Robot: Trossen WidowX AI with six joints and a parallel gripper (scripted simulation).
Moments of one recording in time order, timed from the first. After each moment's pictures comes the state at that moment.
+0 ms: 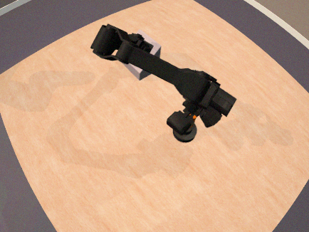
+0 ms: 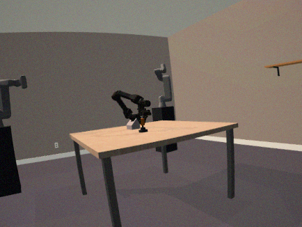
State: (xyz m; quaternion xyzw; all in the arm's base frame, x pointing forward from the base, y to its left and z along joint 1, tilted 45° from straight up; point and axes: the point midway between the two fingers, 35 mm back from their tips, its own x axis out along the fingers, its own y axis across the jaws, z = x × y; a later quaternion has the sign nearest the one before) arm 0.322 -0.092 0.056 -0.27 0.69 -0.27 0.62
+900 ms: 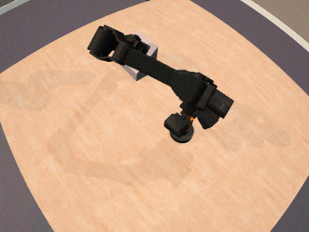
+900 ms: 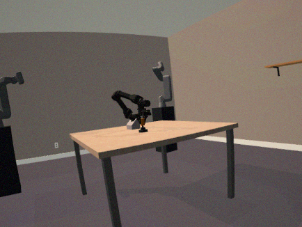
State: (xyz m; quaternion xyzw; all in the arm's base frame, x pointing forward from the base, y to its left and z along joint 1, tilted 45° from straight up) arm 0.326 -0.094 0.058 -0.27 0.69 -0.26 0.62
